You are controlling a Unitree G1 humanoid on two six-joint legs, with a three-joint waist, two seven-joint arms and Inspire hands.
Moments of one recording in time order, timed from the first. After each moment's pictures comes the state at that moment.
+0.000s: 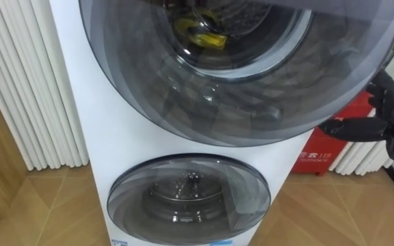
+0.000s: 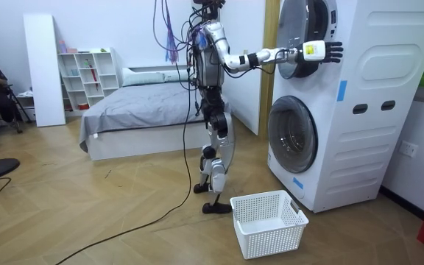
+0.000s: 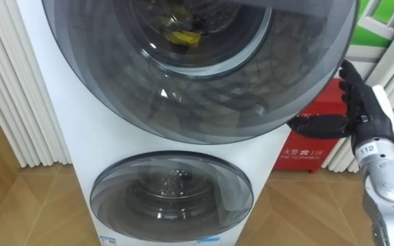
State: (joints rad) left arm 0.28 0.25 0.17 1.00 0.17 0.13 0.03; right arm -0.25 -0.52 -0.19 0.14 0.11 0.18 0.02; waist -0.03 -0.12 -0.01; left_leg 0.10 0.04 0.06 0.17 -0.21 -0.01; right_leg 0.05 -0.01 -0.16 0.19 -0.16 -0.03
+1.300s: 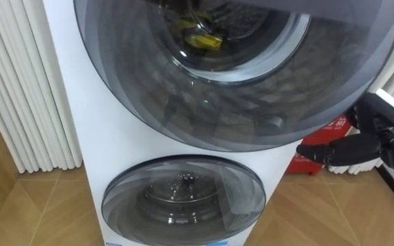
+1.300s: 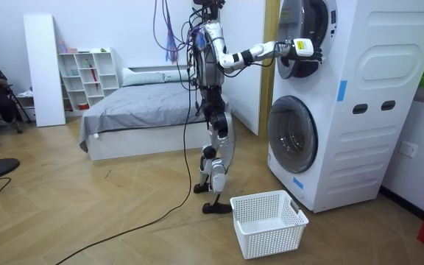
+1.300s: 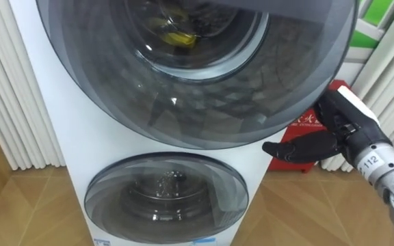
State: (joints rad) left arm 0.26 0.27 0.17 1.06 0.15 0.08 0.01; right arm -0.13 -0.57 -0.25 -0.07 0.10 0.17 0.42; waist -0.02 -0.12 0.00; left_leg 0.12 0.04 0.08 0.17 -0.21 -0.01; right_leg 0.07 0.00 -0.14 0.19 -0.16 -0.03
